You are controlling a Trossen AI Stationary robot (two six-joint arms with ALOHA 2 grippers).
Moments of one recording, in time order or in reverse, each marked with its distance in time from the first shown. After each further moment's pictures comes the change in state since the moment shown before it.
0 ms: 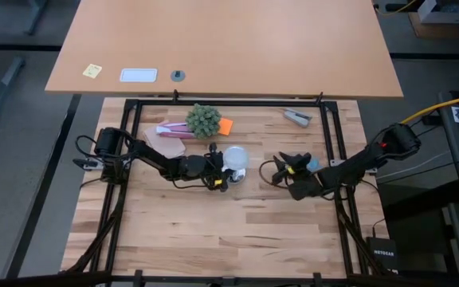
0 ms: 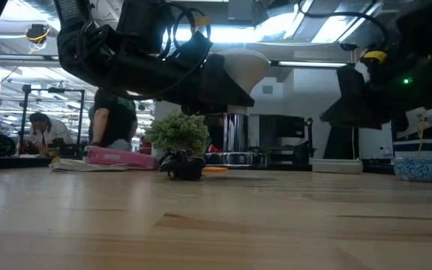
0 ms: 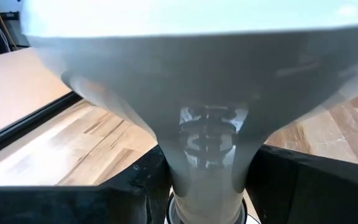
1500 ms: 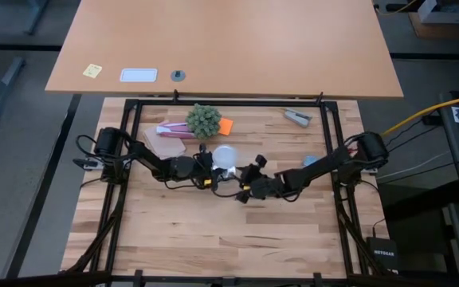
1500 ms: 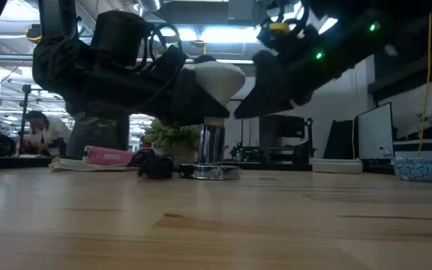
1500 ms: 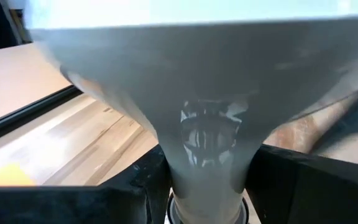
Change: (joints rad) left arm -0.002 0.001 -0.172 0.180 -0.024 -0.032; right arm -0.121 0.370 0.539 -0.080 -0.499 -0.575
